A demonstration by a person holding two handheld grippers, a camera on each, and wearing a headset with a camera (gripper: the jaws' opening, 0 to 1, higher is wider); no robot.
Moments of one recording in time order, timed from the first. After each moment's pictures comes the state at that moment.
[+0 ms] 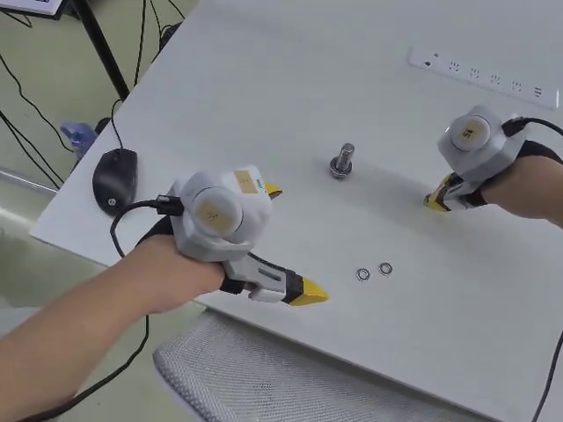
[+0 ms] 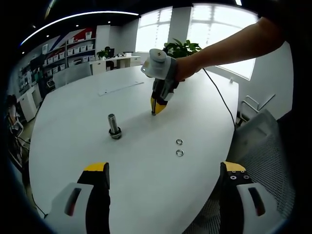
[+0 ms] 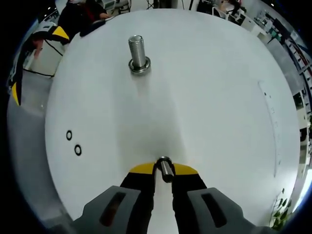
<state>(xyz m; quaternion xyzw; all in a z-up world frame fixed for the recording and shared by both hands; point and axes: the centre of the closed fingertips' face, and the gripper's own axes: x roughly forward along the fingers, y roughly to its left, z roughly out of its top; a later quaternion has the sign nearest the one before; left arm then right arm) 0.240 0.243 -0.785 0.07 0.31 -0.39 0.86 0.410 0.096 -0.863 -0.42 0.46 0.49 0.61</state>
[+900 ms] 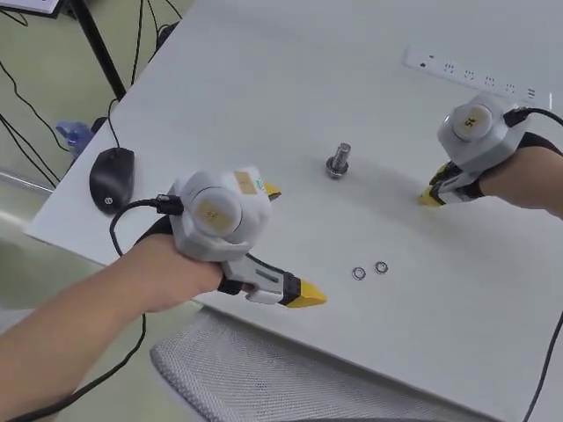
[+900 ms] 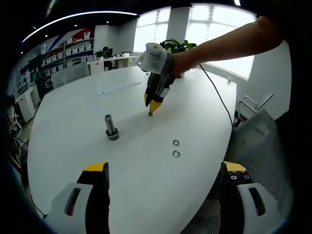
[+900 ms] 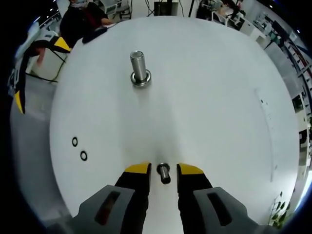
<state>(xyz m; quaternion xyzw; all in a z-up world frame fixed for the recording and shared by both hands) 0.236 0.239 -0.783 0.06 0.31 -0.40 0.86 0.413 0.109 -0.844 -0.40 0.45 0.50 0.62</state>
